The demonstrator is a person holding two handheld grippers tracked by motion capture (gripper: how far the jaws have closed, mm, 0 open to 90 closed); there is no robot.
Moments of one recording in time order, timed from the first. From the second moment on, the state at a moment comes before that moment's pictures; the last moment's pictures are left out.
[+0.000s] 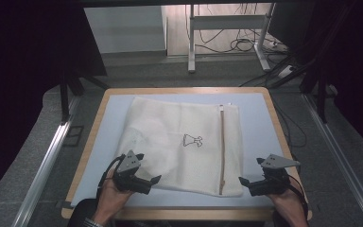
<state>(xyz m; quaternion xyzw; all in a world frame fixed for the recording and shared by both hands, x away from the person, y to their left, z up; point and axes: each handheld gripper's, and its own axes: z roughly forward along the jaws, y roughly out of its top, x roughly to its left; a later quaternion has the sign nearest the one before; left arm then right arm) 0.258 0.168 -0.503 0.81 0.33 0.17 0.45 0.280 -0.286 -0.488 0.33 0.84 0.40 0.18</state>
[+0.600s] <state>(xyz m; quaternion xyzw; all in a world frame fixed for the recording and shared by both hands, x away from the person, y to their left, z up) 0.262 0.153 -0.495 0.81 0.31 0.14 0.47 0.280 -0.286 -0.488 0.33 0.84 0.40 0.18</state>
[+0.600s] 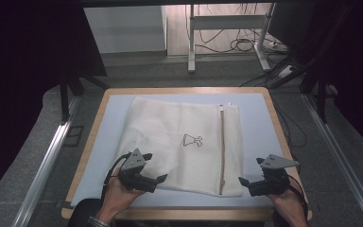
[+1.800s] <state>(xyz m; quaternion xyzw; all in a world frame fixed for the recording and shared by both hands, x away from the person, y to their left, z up) 0.271 0.113 -0.494 0.83 0.24 0.11 0.49 0.281 -0.284 -0.490 0.33 0.84 0.39 0.18</state>
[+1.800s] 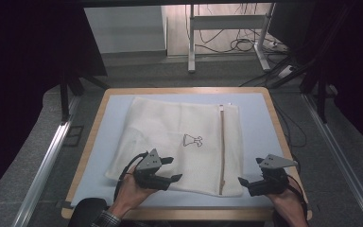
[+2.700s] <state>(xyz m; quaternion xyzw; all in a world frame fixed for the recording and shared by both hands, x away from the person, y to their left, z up) 0.279 0.066 -0.503 0.86 0.19 0.07 0.46 0.281 -0.283 -0.490 0.32 0.84 0.39 0.19</state>
